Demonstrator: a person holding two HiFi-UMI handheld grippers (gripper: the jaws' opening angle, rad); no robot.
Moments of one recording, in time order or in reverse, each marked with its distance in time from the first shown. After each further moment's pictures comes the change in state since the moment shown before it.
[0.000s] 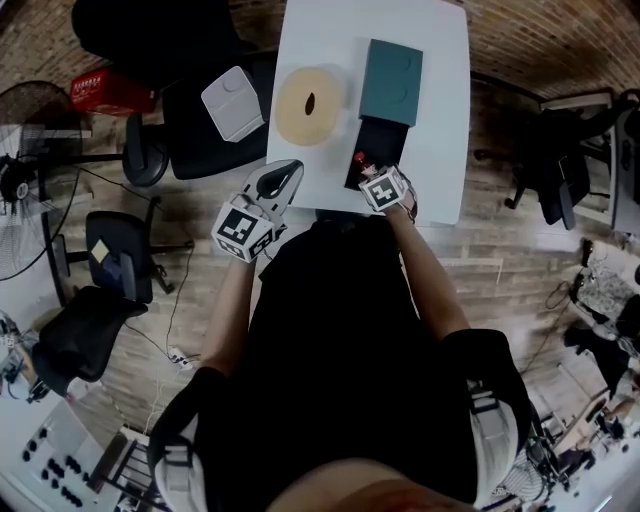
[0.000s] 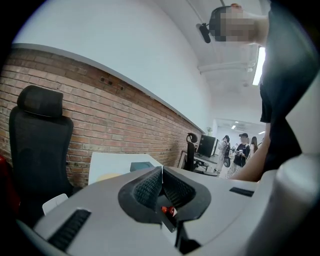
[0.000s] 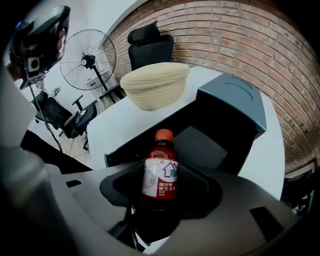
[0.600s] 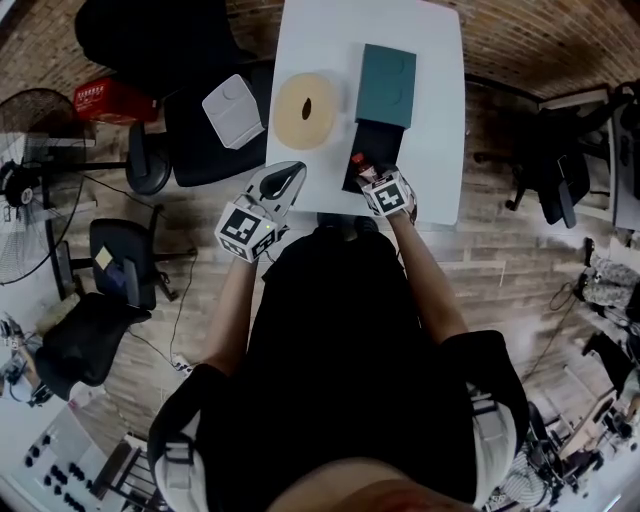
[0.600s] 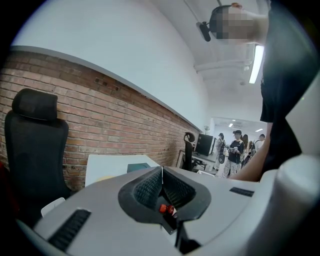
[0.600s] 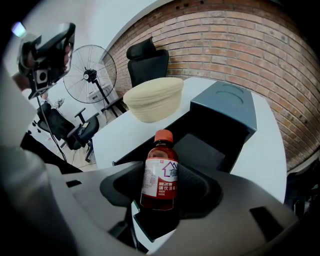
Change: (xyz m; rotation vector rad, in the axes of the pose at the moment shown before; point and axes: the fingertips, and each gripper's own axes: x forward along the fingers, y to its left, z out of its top) left arm 0.004 -0.015 0.006 0.028 -0.001 -0.022; right arm -0.018 0.000 0.005 0.051 -0.137 0.026
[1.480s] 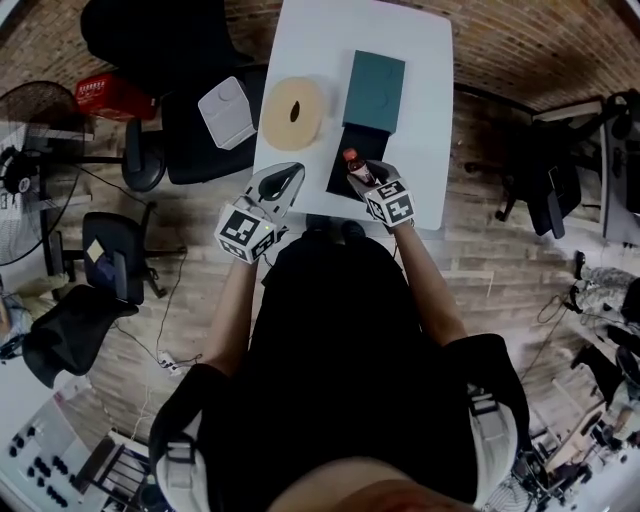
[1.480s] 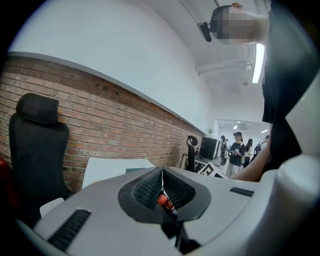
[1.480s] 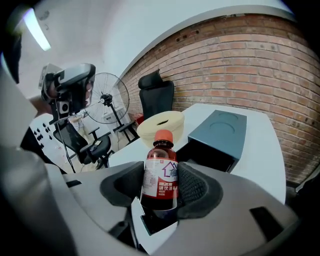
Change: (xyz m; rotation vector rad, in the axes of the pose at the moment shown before) left arm 0.020 -0.033 0.018 -0.006 -0.037 0.055; right arm -0.073 -0.007 0.041 -0.031 -0.274 0.123
